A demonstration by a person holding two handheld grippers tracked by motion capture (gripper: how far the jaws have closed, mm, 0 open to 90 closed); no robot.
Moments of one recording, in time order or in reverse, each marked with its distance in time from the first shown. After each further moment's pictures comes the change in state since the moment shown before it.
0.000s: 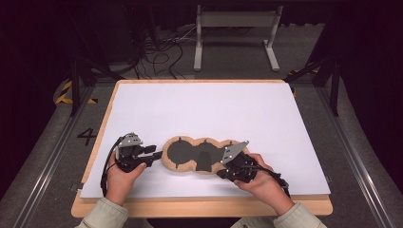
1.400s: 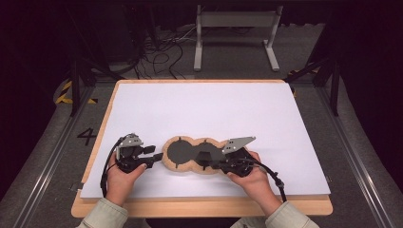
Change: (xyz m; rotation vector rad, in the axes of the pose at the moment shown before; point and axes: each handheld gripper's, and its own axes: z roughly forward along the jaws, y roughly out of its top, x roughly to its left) left arm 0.000 -0.001 0.003 0.022 -0.007 -0.008; right arm -0.012 0.002 0.010 -0.261 -0.013 0.138
